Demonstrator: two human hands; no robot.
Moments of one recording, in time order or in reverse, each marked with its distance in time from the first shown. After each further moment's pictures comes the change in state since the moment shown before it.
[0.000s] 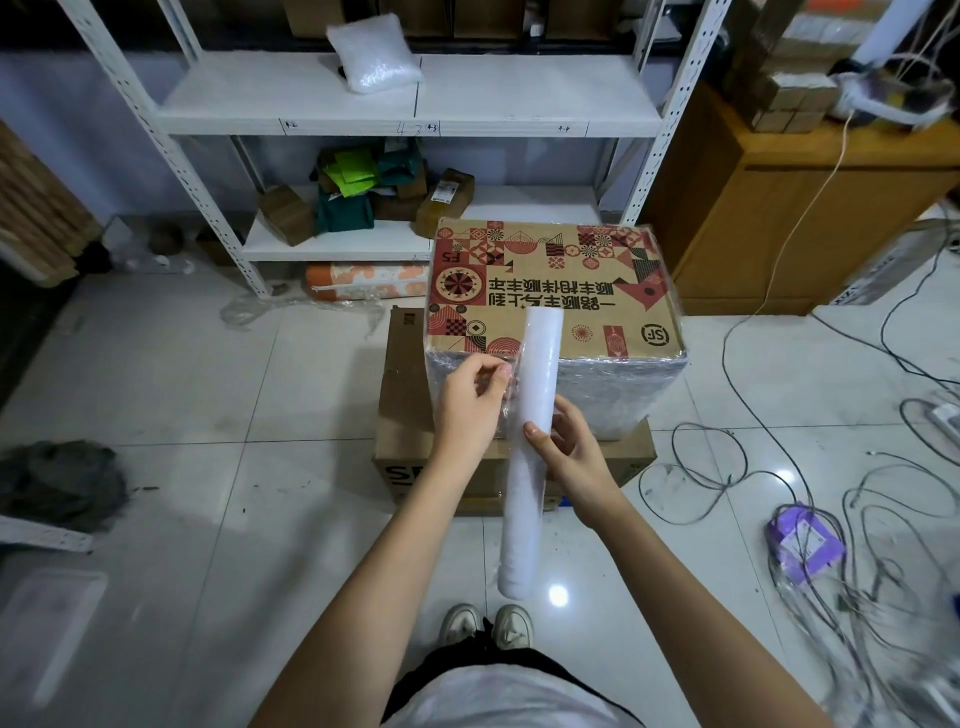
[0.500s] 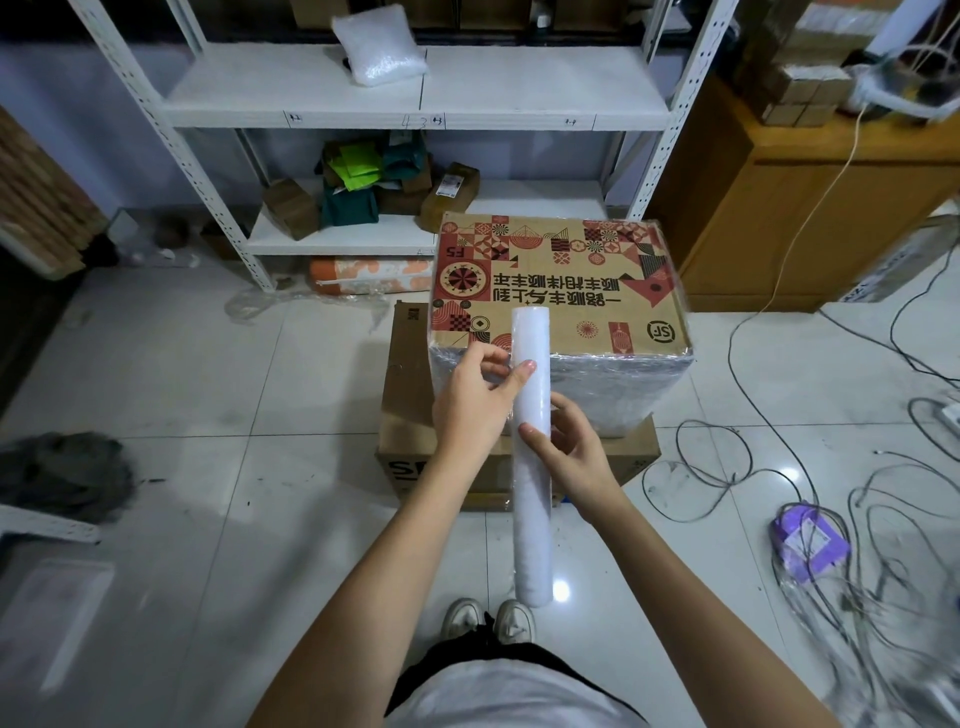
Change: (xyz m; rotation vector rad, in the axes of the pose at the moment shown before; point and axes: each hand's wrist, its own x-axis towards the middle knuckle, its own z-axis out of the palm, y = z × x) left_hand -0.002 0.010 -0.001 0.218 0.023 -0.015; right_hand 0.001 -0.001 0.003 -0.068 0.020 -0.109
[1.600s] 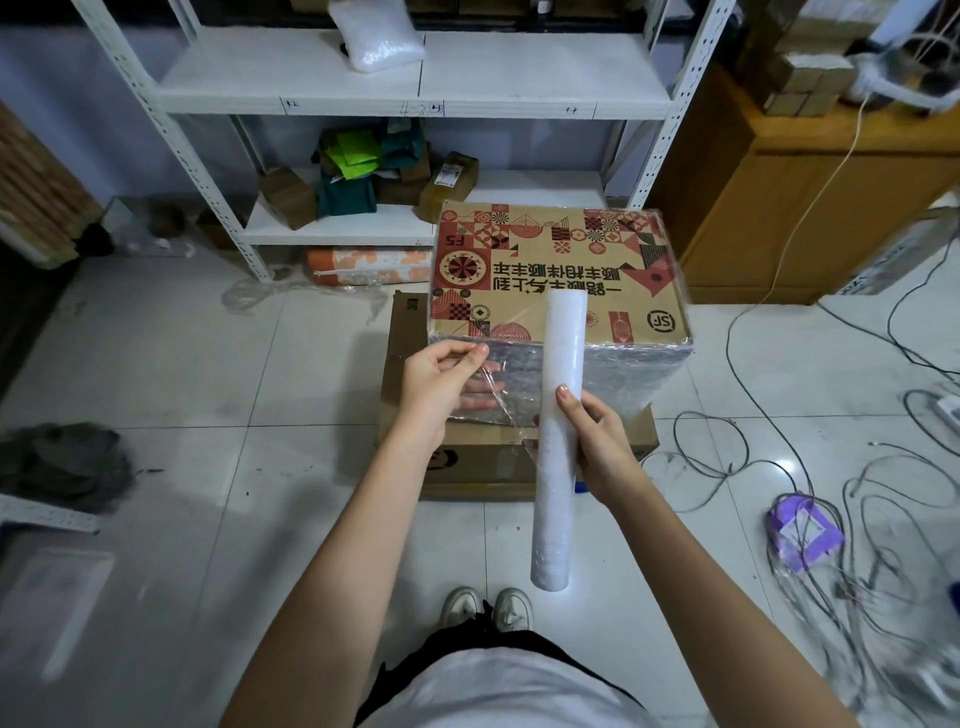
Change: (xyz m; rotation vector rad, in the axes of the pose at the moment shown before) left_hand 0.013 -0.020 -0.028 -0.700 -0.152 -0.321; right_hand 0.004 -0.009 -0.015 0.300 0.017 0.208
